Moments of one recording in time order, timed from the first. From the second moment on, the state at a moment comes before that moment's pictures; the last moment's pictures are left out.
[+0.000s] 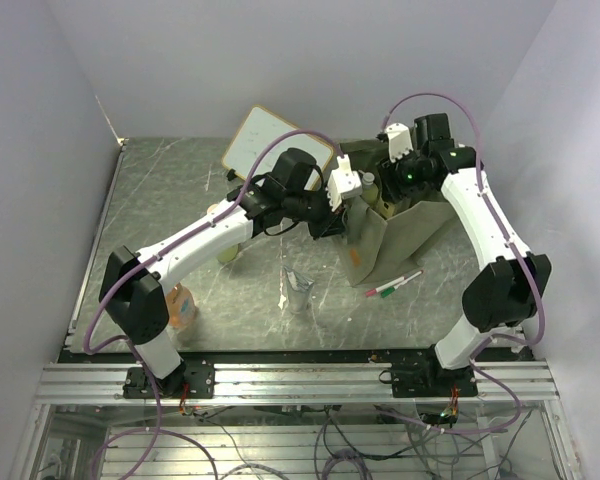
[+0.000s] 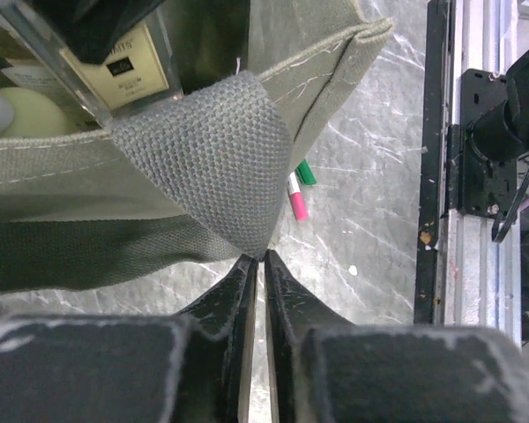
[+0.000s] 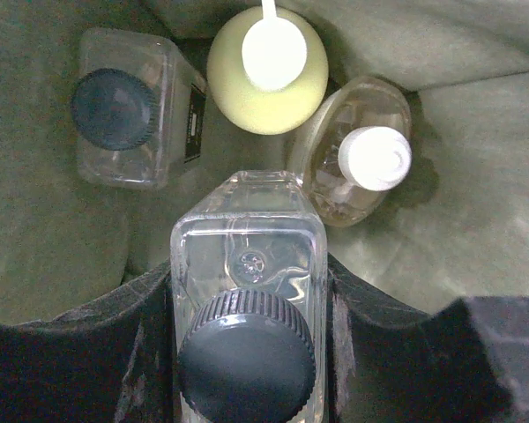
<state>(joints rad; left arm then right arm) -0.79 1.68 1.52 -0.39 0.59 0.26 0.18 1.66 1.66 -0.90 -0.21 -0.39</state>
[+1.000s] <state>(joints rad) -0.79 1.68 1.52 -0.43 0.59 0.37 0.18 1.75 1.54 -0.69 -0.22 -0.33</state>
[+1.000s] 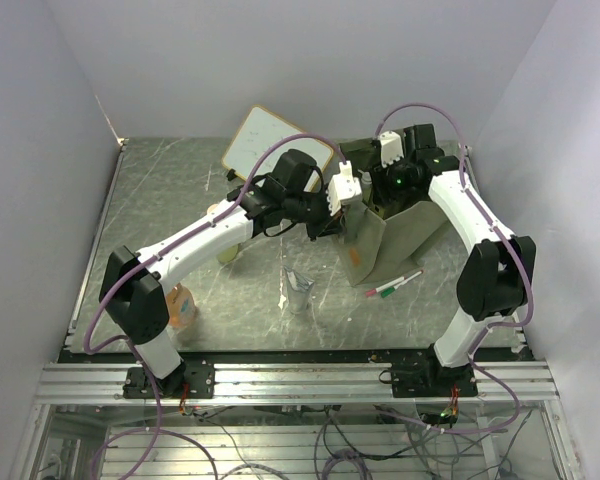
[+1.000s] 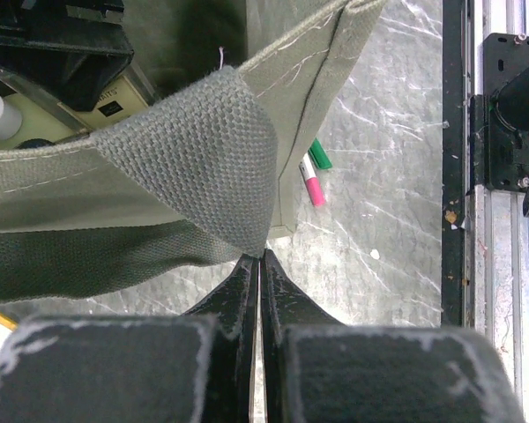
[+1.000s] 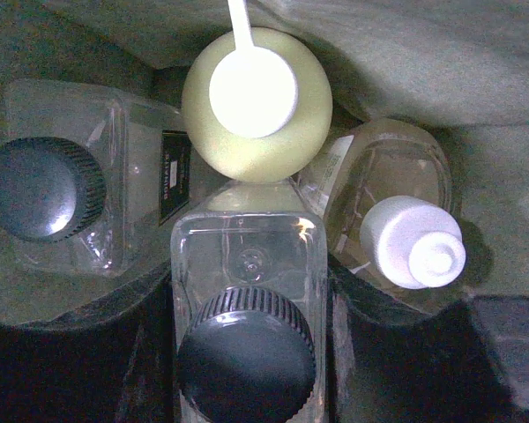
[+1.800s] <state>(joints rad) -0.79 1.67 1.48 -0.44 0.59 0.41 0.18 1.83 1.57 -0.72 -0.19 -0.43</state>
